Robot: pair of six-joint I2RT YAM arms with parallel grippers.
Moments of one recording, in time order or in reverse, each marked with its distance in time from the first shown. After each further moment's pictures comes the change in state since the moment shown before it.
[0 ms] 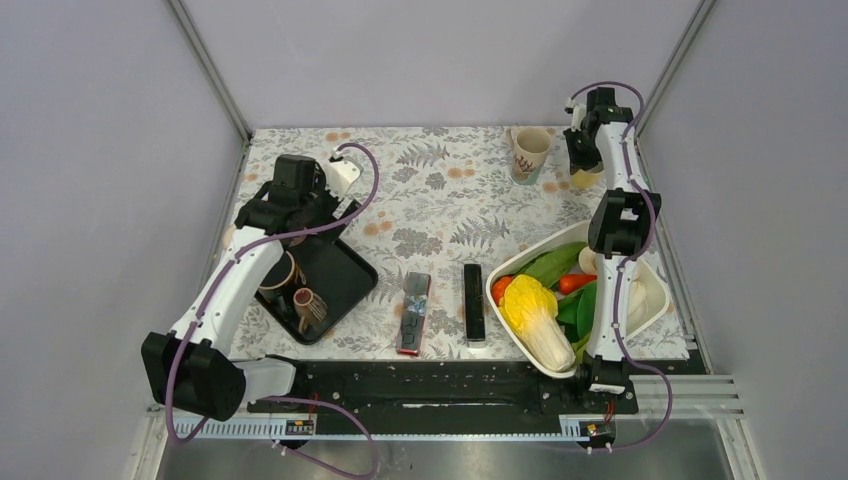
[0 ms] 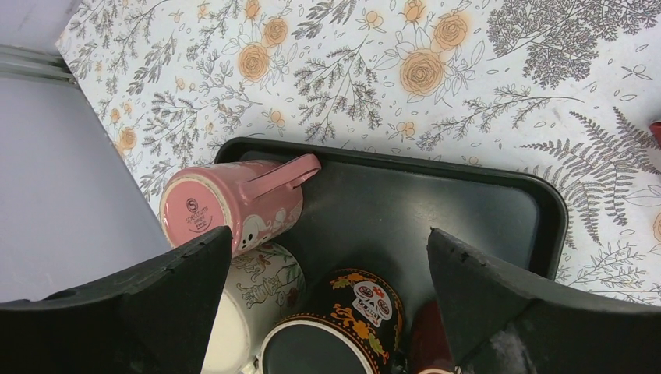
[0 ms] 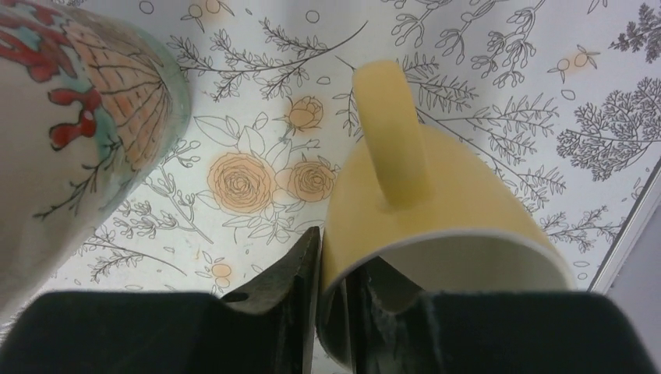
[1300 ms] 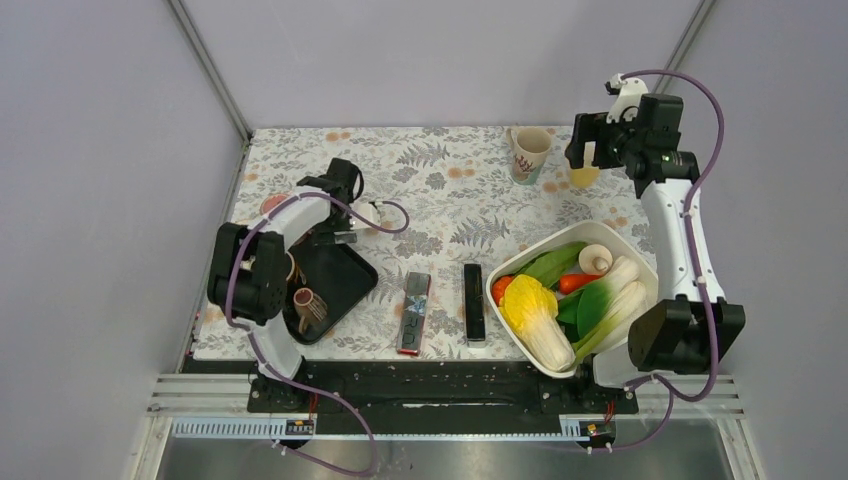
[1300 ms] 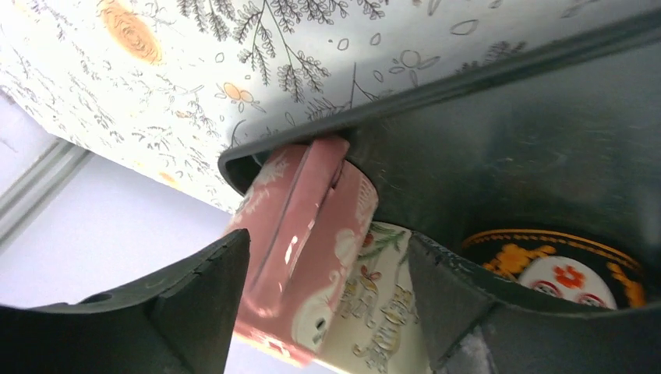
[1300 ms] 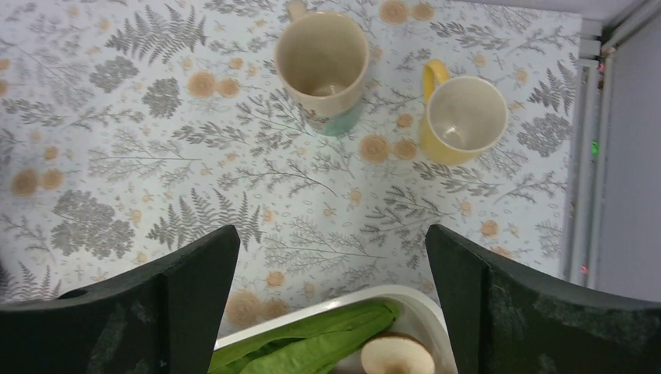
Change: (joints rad) left arm -0.018 0.497 0.090 -0.069 -0.285 0.641; right arm 0.002 -1.057 -0.943 0.445 -0.197 0.109
